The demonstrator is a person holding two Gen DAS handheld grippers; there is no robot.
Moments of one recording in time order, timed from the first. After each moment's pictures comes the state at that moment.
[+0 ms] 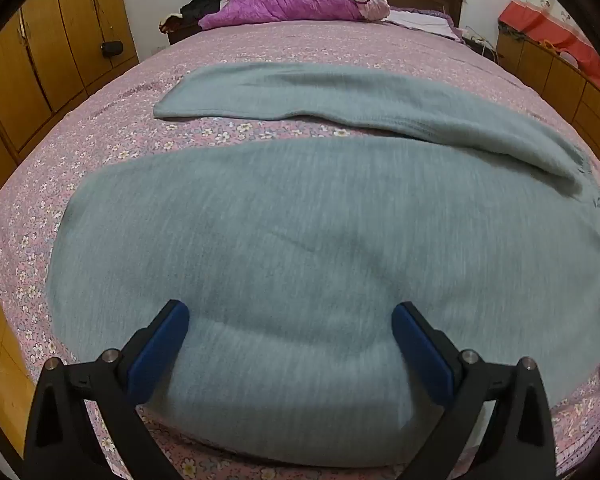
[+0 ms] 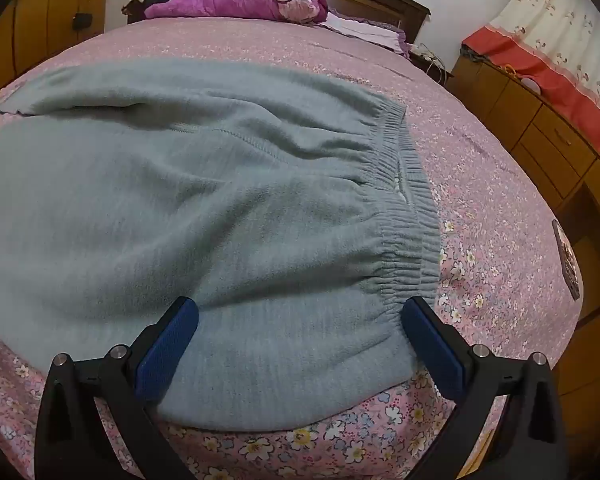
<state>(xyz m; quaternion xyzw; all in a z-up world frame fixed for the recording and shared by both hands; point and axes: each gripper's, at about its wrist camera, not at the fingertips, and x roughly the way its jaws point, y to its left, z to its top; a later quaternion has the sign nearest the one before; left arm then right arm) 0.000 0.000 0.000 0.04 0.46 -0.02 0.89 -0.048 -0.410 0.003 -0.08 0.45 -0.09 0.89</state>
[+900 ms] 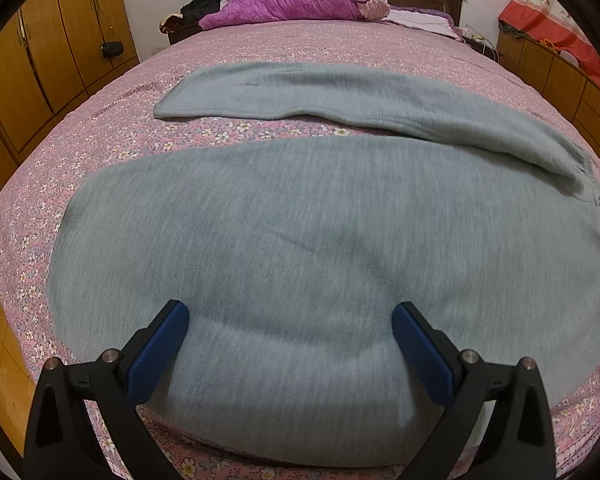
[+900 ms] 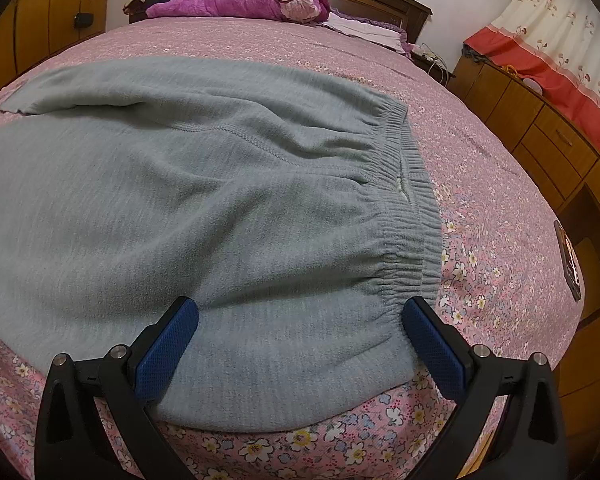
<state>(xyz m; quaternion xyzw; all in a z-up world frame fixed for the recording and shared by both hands) -0.001 0.003 0.003 0.04 0.46 -0.02 0.89 -0.047 -0.411 0.002 -0.08 0.45 -0.09 0.89</state>
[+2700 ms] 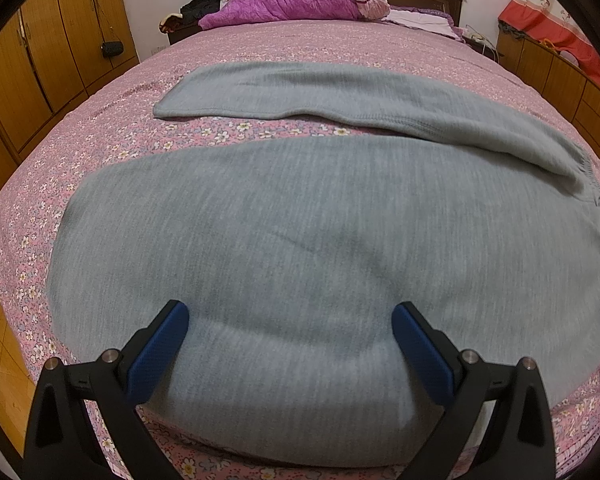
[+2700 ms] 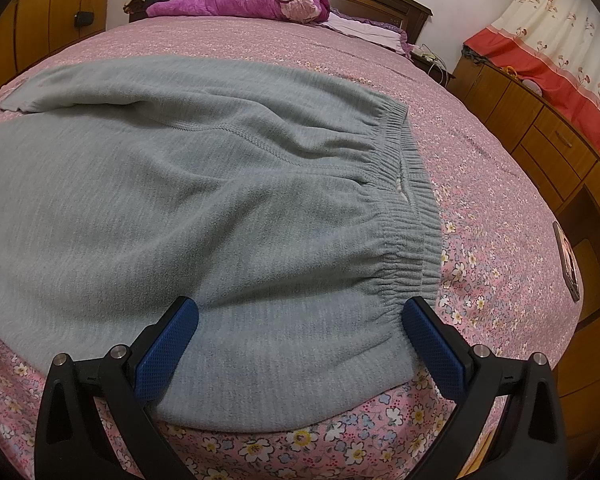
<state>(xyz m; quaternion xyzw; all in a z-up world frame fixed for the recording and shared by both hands) 0.002 -0.001 -0.001 0.04 0.46 -0.02 0.88 -0.047 -0.410 0.002 -0.08 0.45 -0.09 0.88</state>
